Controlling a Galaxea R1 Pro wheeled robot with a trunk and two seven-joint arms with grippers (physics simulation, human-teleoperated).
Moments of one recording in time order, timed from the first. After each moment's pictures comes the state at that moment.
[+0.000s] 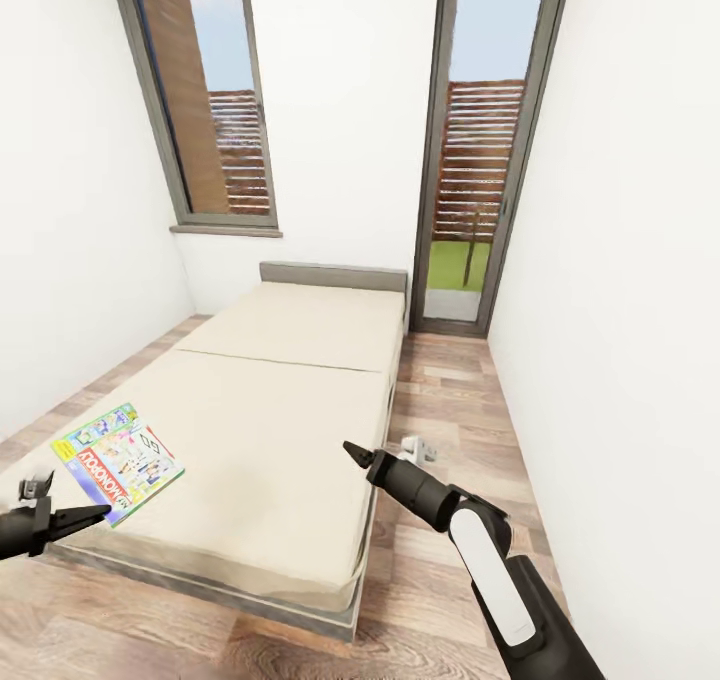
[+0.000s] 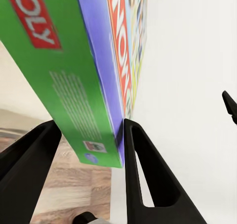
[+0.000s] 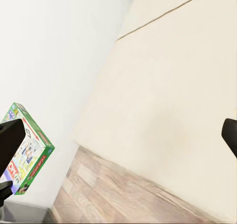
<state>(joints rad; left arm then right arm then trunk) -0.50 0.59 0.51 -0.79 -0.14 0.95 -1.56 -0.37 0.09 0.27 -1.43 -0.84 0.57 0.02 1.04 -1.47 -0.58</state>
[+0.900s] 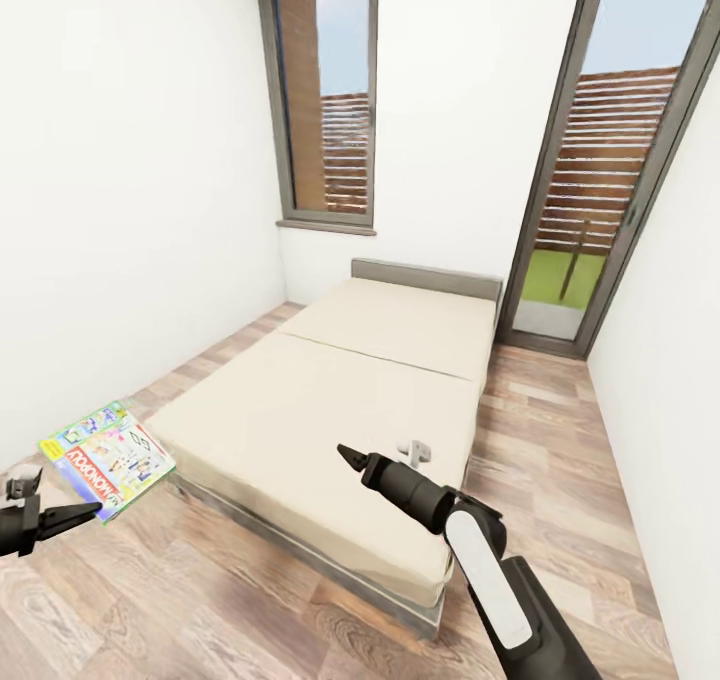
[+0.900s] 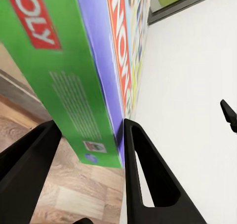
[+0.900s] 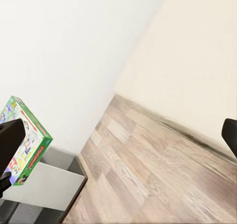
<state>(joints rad) -0.50 0.60 0.54 -0.78 -0.14 0.96 -1.56 -0.37 0.09 0.29 -1.43 -0.83 0.57 0.02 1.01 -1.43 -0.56</state>
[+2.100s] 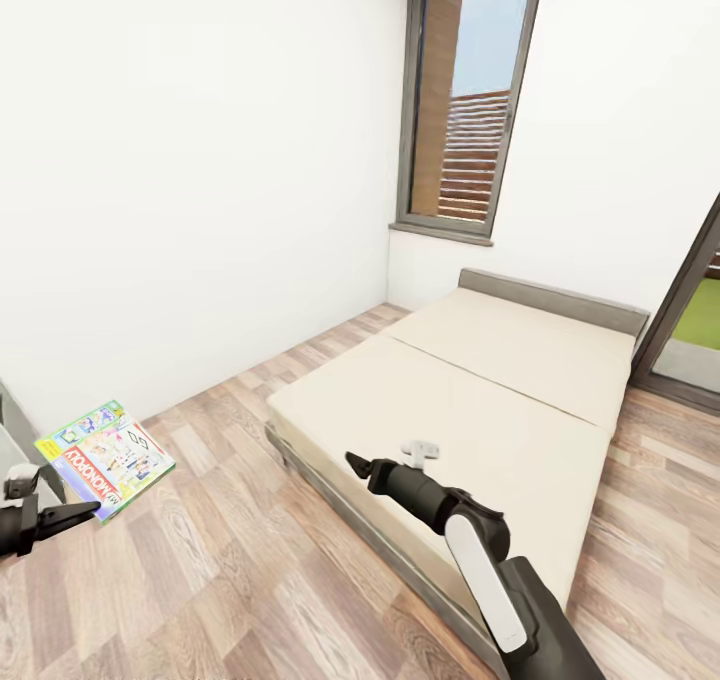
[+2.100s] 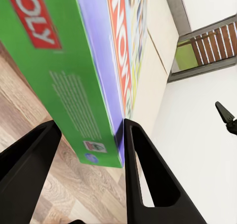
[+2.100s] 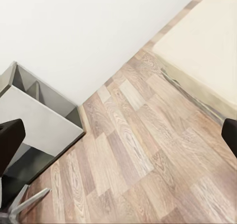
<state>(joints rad) -0.50 0.60 0.56 -0.78 -0.14 0.96 -1.56 -0.37 0.08 0.29 -1.43 -0.63 0.57 0.03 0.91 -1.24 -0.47</state>
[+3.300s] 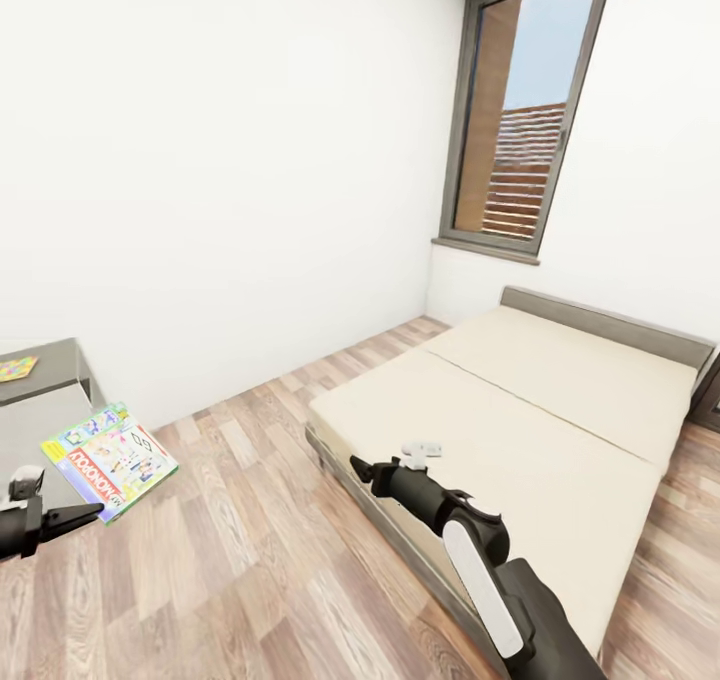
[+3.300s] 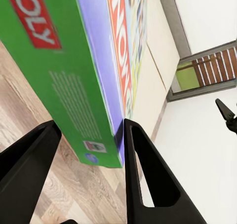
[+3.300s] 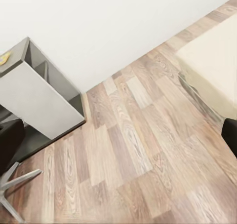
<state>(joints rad) -0.50 0.59 0.55 -0.78 -0.15 0.96 -1.56 -0.37 0.06 0.32 -1.42 -0.51 0.52 0.02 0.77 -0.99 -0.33</state>
